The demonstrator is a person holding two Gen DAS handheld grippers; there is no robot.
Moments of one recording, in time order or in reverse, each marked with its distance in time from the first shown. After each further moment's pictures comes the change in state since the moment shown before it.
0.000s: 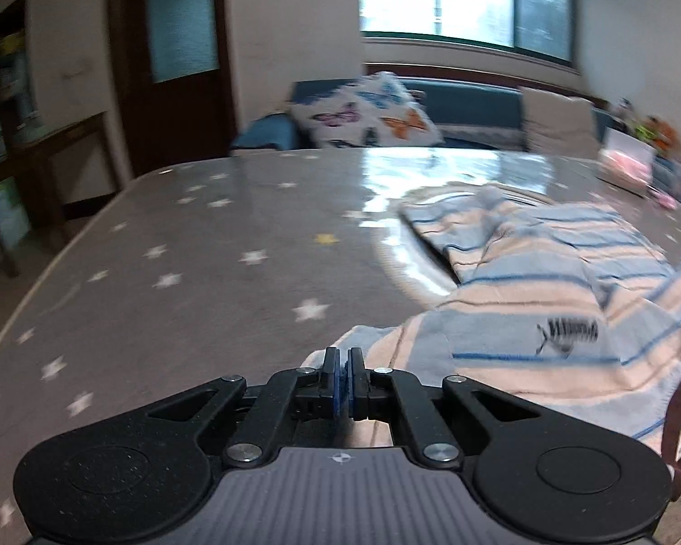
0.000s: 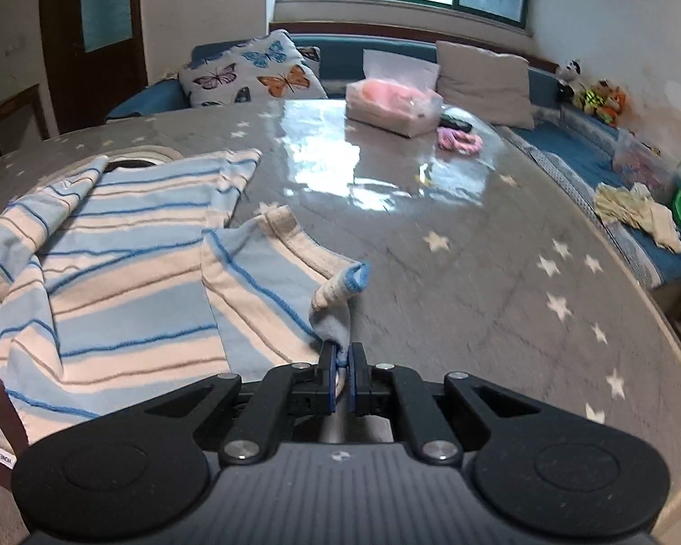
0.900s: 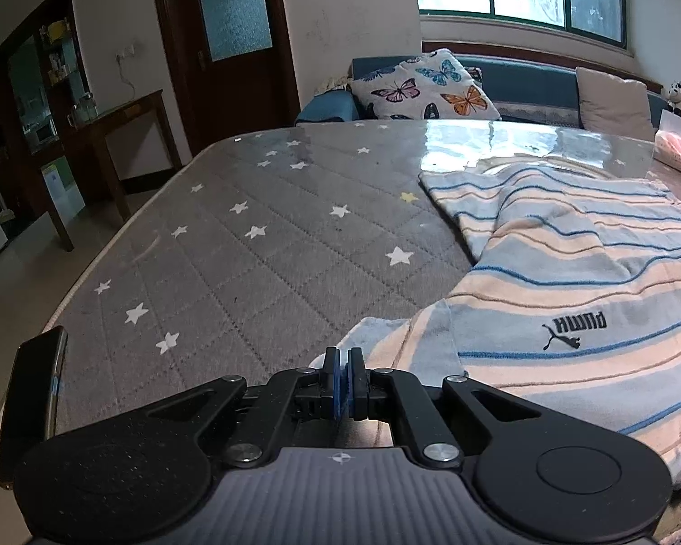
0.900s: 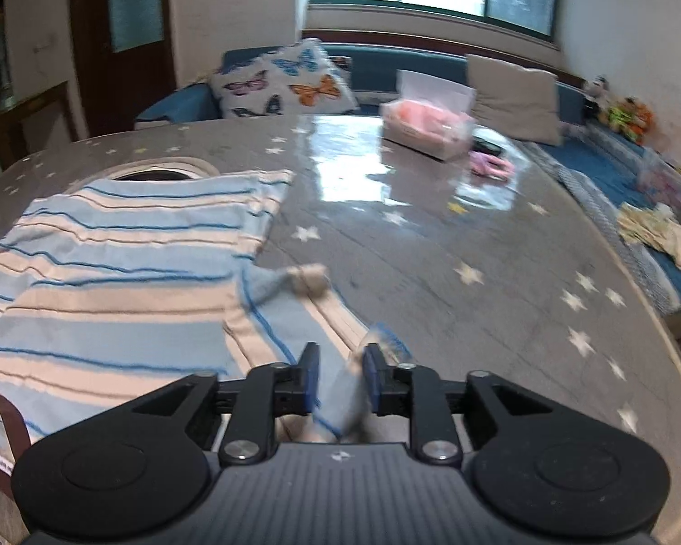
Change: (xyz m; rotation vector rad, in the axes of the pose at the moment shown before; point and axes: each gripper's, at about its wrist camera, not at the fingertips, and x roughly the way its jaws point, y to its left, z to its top) left arm -0.024 0.013 -0.023 -0.013 0.067 0.150; right arm -0.003 0.012 0.023 -0.059 -0.027 0.084
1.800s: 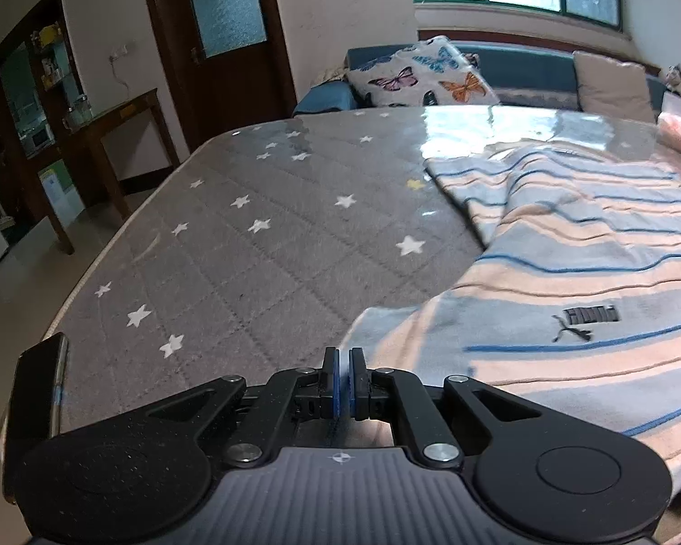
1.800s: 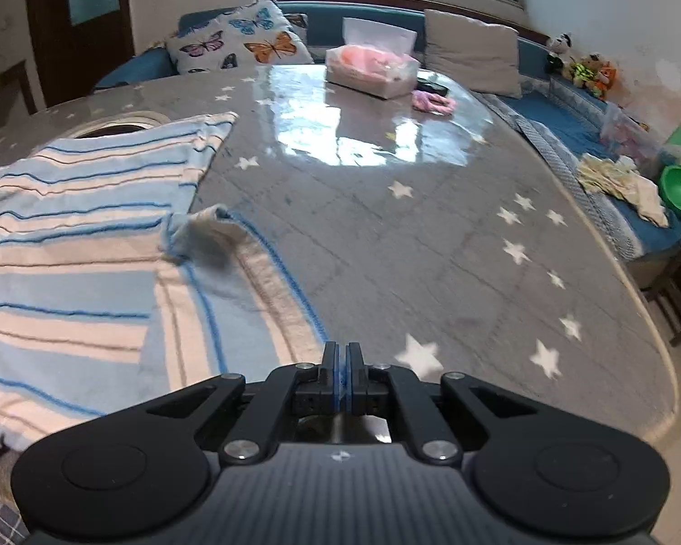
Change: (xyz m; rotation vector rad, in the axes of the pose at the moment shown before) left arm 0.016 0.008 0.000 0.038 0.024 0.021; right arm -0.026 -0.024 -0.040 0.065 0.123 -0.118
